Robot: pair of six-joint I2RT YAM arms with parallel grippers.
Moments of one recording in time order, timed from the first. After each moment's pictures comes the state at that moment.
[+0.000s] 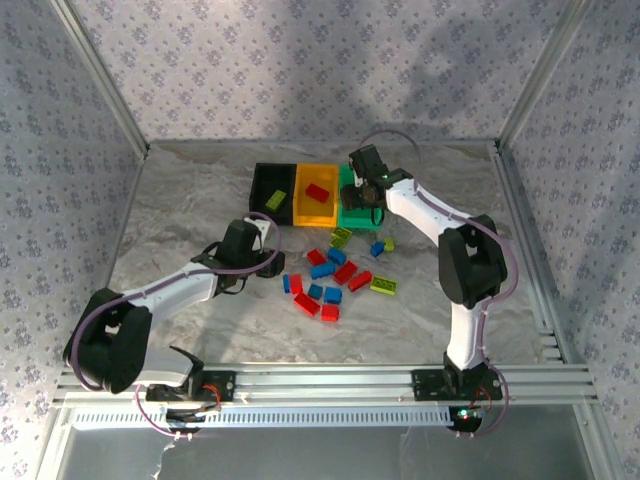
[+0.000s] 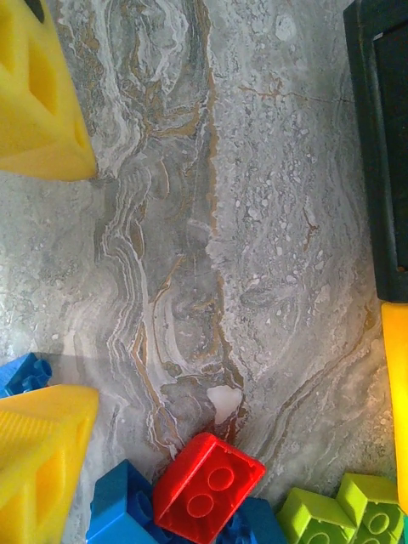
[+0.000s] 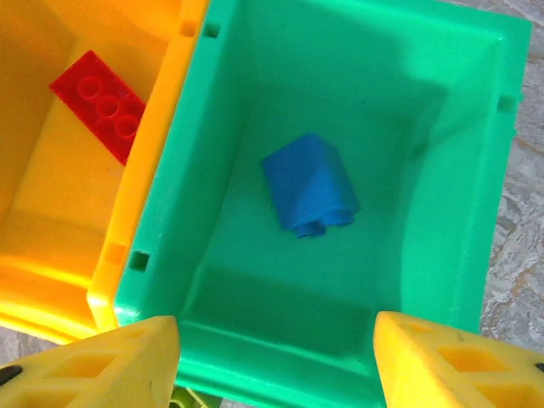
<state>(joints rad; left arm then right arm) -0.52 1.35 0.65 -0.14 0.02 -0.28 0.47 1.94 1.56 -0.57 0.12 0.19</state>
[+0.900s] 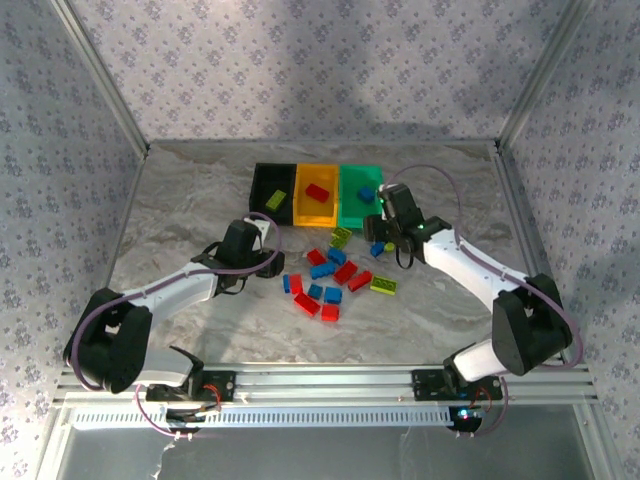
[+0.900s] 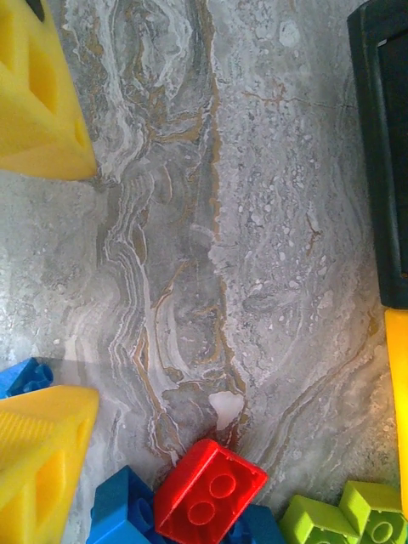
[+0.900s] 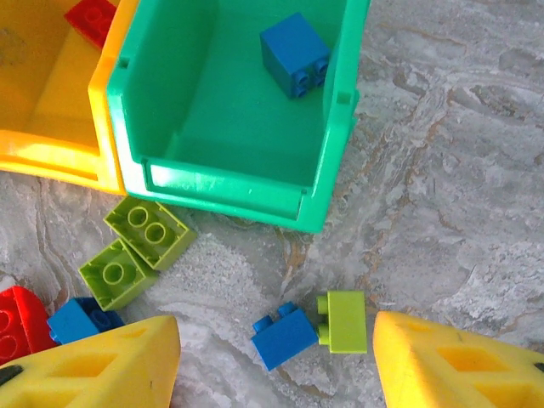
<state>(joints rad) -0.52 1.35 0.65 -0.15 0.01 -0.29 0.48 1.44 0.98 -0.38 0.16 0.27</state>
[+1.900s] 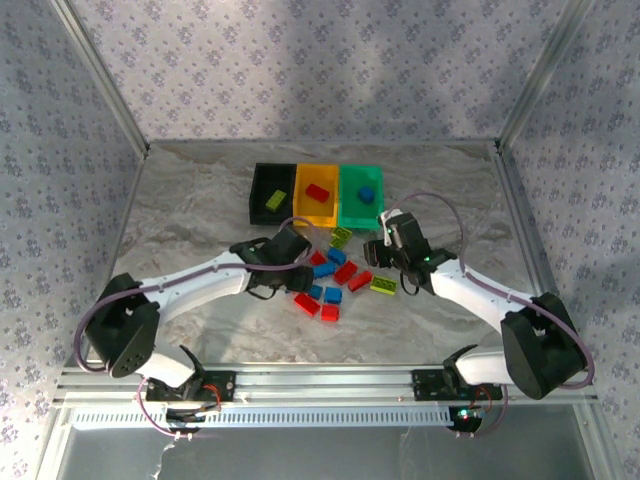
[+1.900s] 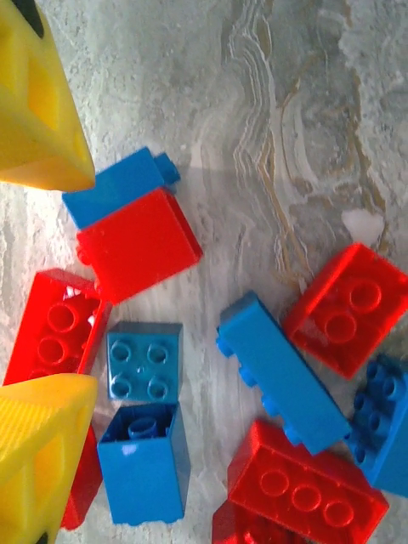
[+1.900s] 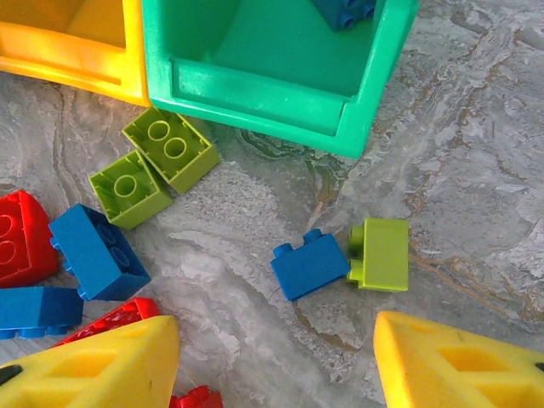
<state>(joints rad) -0.87 1.48 0.97 -0.62 -0.08 -0.54 0.51 1.31 0.69 -0.16 0.10 0.23</state>
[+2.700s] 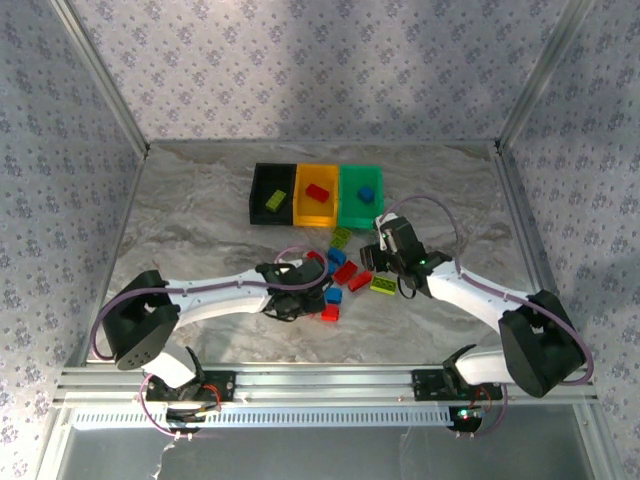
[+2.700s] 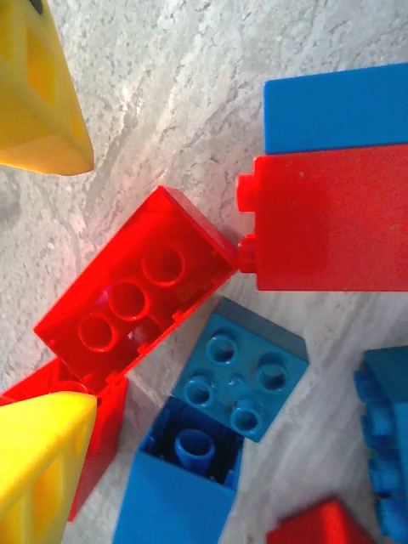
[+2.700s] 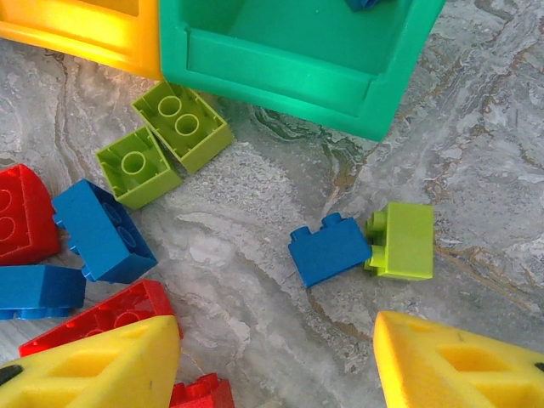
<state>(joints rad) -1.06 1.55 0.92 -0.62 -0.15 -1.23 0.55 1.33 0.68 -0.16 0.13 0.22</state>
